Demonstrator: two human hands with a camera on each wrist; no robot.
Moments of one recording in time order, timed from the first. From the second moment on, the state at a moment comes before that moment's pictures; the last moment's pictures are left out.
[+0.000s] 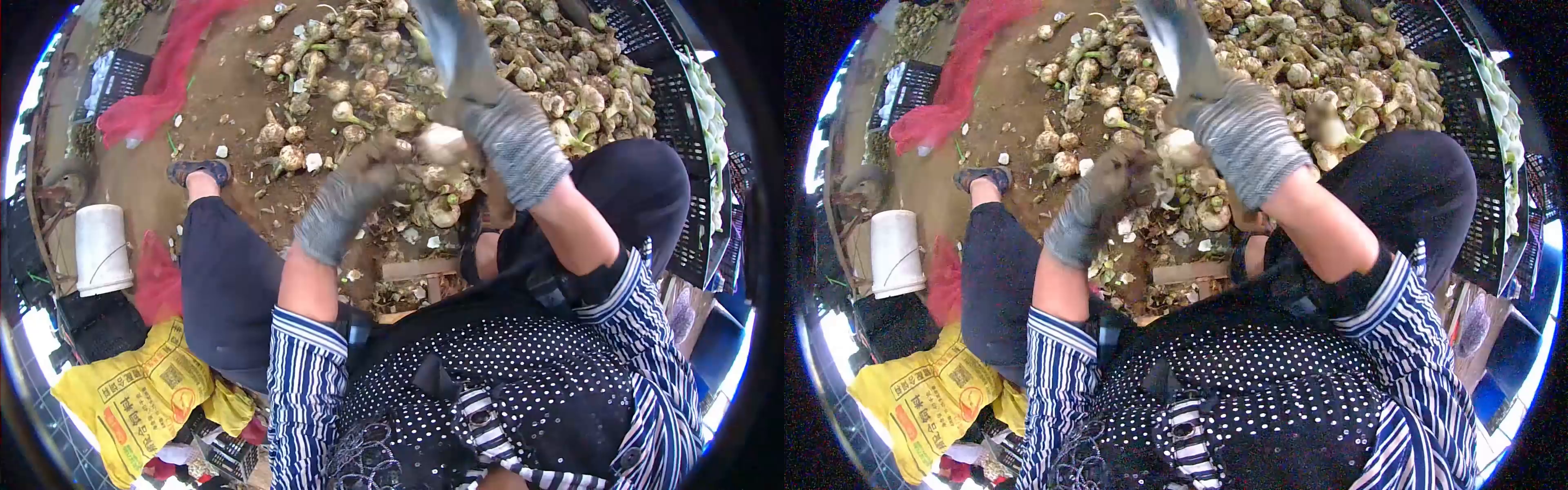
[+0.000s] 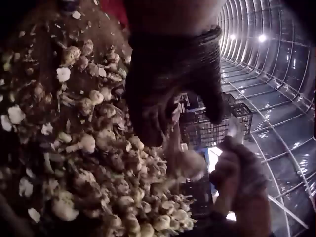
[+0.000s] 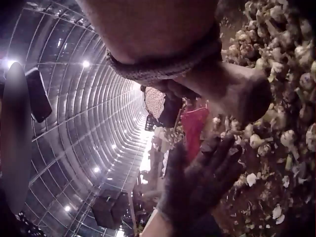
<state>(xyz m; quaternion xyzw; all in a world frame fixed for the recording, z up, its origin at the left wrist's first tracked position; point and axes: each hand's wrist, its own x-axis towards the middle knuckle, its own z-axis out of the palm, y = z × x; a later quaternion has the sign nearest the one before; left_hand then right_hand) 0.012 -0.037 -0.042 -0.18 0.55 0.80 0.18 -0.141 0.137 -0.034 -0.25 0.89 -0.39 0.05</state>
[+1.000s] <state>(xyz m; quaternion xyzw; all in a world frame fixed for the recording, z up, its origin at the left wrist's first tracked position) 0.029 -0.093 -0.079 0.04 0.65 0.75 0.10 -0.052 0.109 0.049 -0.51 0.85 -0.13 0.05</state>
